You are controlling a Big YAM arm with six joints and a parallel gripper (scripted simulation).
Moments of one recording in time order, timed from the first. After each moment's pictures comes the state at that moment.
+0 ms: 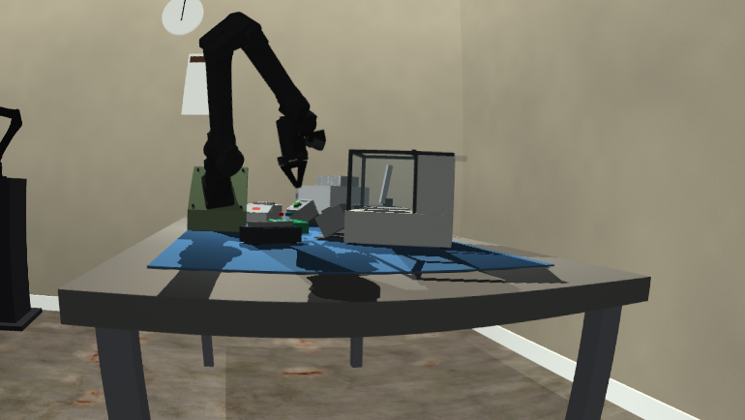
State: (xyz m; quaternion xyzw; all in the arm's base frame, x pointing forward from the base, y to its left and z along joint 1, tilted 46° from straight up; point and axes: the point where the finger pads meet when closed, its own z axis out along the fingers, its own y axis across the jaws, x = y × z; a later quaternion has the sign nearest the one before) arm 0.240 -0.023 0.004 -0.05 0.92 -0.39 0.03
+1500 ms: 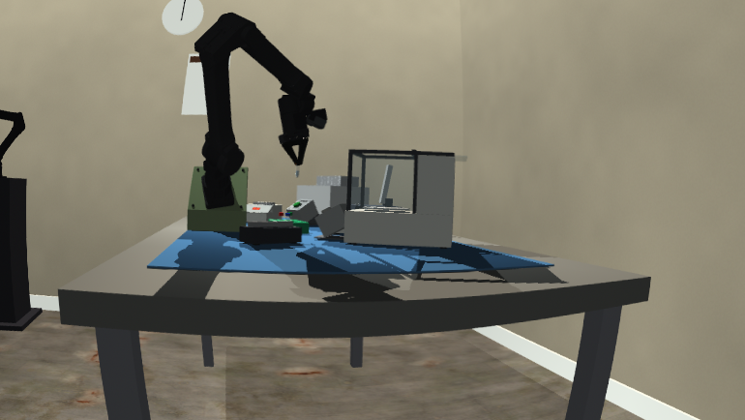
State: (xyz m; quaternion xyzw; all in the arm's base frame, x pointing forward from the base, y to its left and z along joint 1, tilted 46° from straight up) arm 0.250 0.022 0.048 -0.04 0.92 -0.39 0.03
